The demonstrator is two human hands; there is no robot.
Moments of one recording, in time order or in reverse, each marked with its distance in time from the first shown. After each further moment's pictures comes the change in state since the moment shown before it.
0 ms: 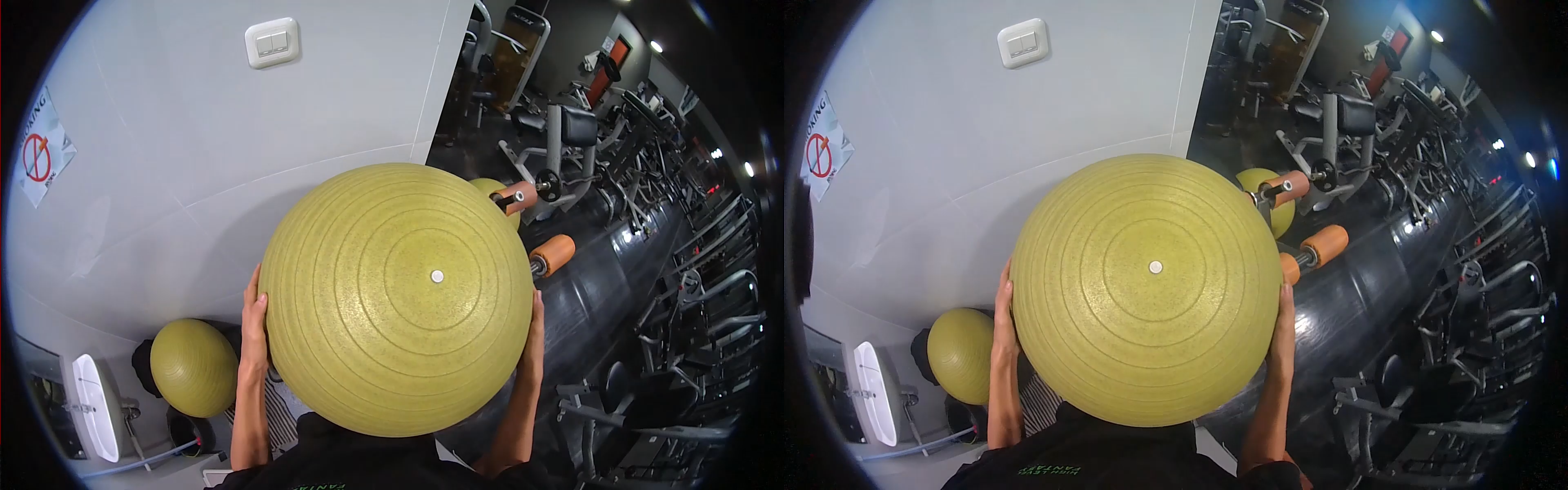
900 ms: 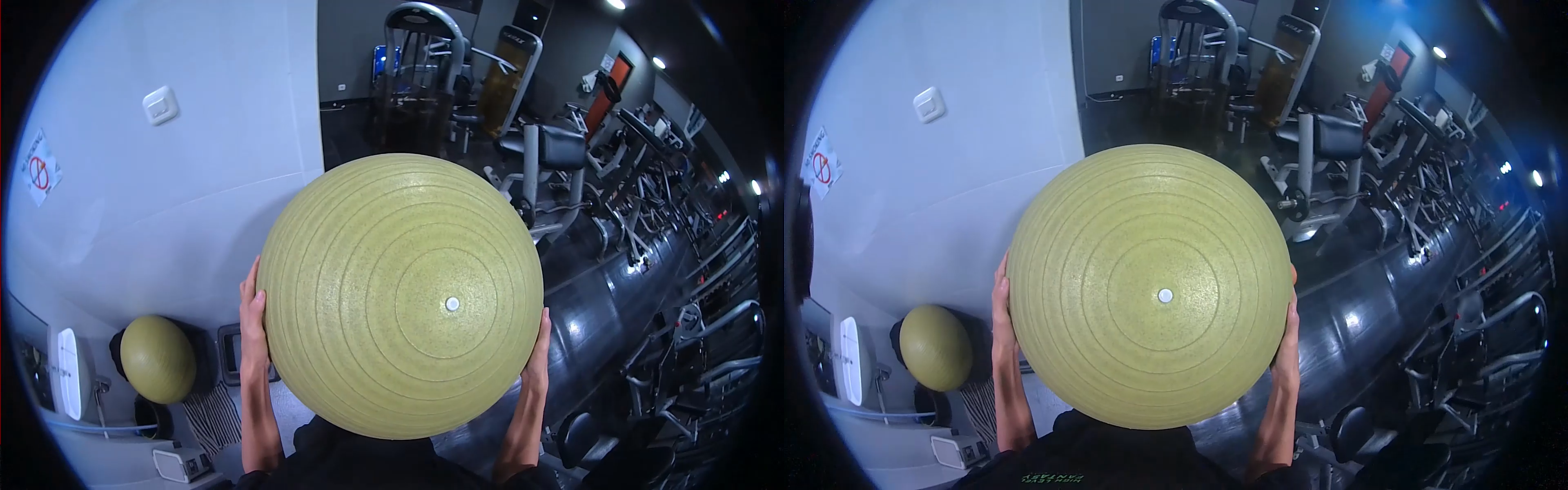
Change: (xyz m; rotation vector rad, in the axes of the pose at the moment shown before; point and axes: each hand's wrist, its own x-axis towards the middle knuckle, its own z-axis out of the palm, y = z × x) left_hand 0.000 0.037 0.277 -0.005 0.168 0.191; right_hand 0.145 -0.046 -0.253 0.070 -0.077 -0.027
